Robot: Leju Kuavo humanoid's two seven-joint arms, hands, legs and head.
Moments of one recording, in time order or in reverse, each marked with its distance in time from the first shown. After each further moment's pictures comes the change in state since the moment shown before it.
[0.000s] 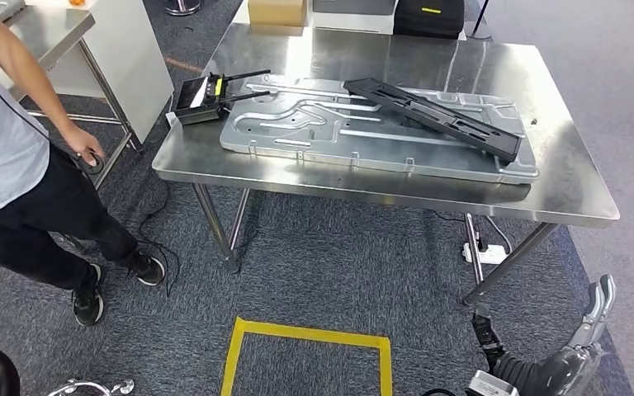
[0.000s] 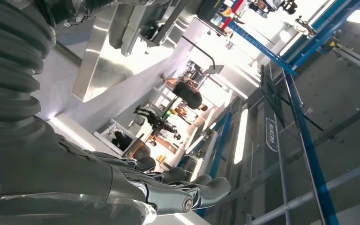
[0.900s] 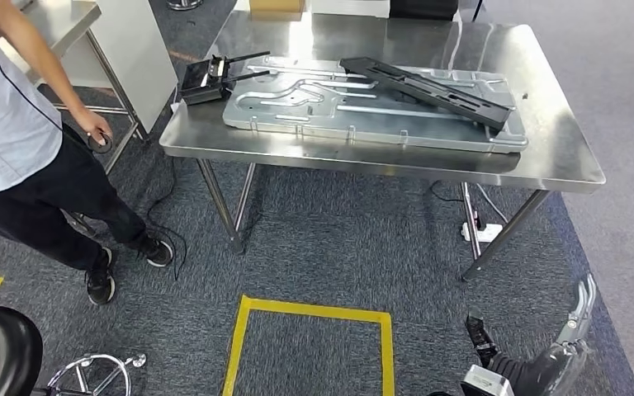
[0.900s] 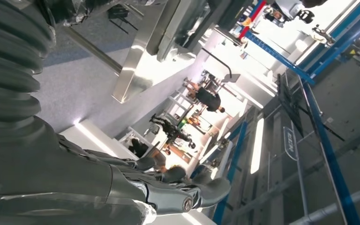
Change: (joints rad) left arm -0.012 0.008 0.023 0.000 0.002 -0.008 0.030; right arm -0.004 0.000 -0.006 0.064 -0.022 0.000 0.000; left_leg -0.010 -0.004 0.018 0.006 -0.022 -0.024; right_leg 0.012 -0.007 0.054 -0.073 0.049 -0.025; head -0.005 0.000
